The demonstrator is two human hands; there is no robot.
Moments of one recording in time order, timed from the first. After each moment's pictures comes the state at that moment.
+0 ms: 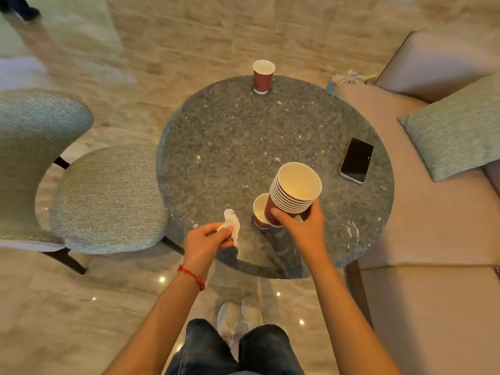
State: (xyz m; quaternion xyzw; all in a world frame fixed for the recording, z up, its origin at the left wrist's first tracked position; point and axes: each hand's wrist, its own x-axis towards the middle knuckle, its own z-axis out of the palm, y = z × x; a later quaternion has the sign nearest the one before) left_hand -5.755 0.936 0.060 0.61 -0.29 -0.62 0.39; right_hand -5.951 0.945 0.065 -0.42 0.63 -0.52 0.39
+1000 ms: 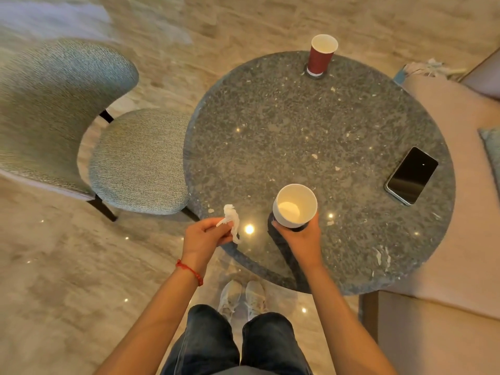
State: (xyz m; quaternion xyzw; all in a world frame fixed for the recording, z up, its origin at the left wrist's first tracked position) left_hand -5.752 0.935 0.044 0.68 -0.22 -0.56 0.42; right_hand -5.948 0.918 -0.013 -0.44 0.64 -0.43 0.45
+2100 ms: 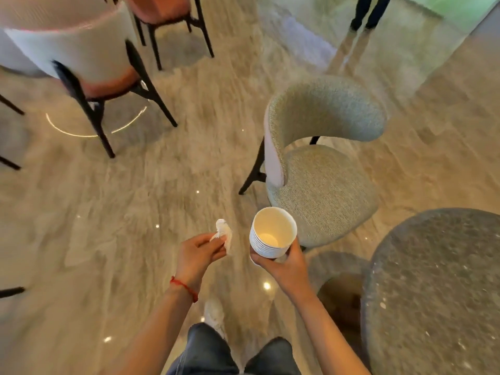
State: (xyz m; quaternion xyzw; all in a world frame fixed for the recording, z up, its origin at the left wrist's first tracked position) left_hand -5.495 1.146 0.051 0.66 0.10 -0.30 0.68; right_hand -5.603 0.997 0.021 -0.71 0.31 -0.12 0.62
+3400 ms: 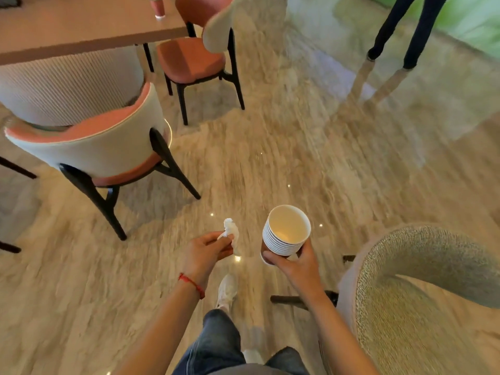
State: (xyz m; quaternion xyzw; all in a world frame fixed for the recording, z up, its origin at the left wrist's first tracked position) left_hand -4.940 0.990 0.082 0.69 0.10 -0.28 0.66; right_hand -5.047 0.822 0.061 -0.73 0.28 -0.13 0.61
